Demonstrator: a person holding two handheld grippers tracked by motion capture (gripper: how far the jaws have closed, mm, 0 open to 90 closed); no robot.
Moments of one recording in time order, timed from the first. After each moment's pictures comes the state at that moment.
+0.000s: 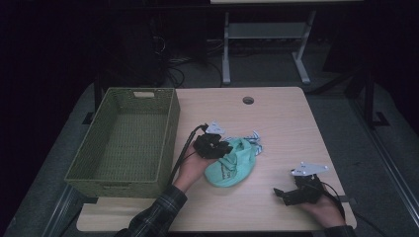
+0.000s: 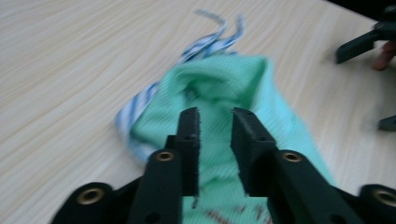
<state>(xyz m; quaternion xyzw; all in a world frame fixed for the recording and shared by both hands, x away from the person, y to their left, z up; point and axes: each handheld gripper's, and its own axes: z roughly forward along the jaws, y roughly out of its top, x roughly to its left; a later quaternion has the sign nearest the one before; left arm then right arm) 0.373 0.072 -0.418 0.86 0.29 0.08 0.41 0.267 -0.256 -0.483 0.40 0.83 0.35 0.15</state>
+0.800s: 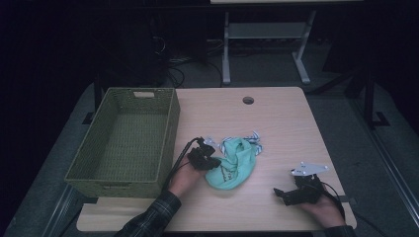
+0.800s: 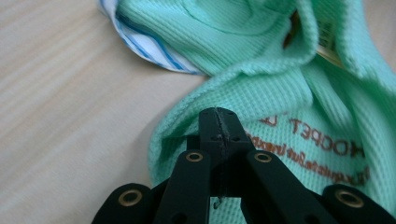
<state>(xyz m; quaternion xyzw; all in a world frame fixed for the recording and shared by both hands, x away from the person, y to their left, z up) 0.360 0.084 -0.458 0.90 0.30 0.03 0.32 0.267 -0.256 -0.483 0.40 0.83 0.35 0.15</state>
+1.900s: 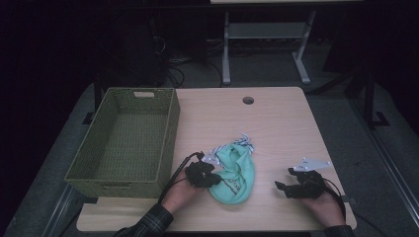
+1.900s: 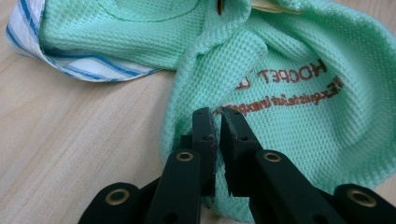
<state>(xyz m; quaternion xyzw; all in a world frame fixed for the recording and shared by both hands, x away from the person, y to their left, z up) 0.316 0.088 -0.457 0.92 0.24 0.02 0.32 0.274 -0.257 -0.468 0.41 0.83 0.36 0.15</state>
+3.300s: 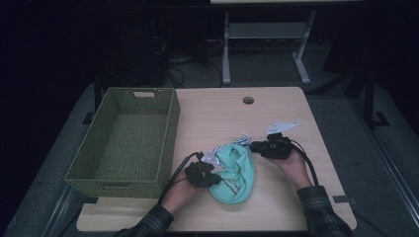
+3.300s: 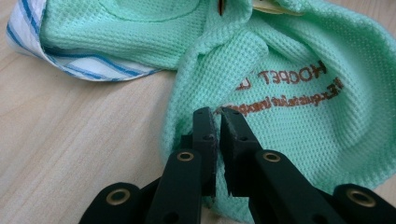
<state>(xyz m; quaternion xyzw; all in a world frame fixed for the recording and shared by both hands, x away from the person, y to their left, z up) 0.317 0.089 -0.458 0.91 0.25 0.01 0.32 0.383 -0.192 -0.445 0.34 0.84 0.42 0.09</state>
